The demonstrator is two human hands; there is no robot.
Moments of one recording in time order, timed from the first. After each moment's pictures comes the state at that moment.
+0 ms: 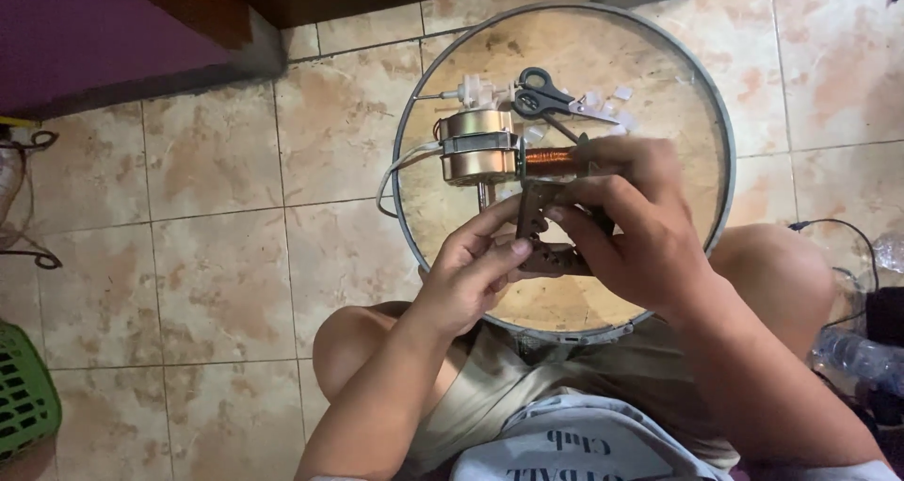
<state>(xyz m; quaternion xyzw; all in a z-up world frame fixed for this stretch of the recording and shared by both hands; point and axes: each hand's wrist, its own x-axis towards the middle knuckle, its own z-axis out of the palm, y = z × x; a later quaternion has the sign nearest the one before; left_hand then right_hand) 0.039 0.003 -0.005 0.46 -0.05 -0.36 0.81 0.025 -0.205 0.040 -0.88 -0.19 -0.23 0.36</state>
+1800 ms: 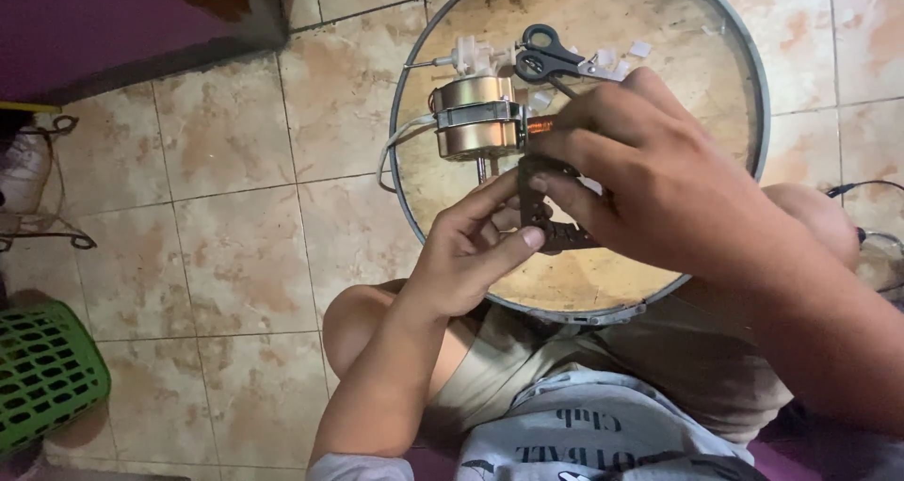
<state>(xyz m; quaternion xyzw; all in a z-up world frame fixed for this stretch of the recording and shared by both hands) 0.037 0.001 -0.009 0.51 -0.12 -0.30 0.80 0.052 -0.219 0.072 -0.90 -0.30 -0.13 0.28</state>
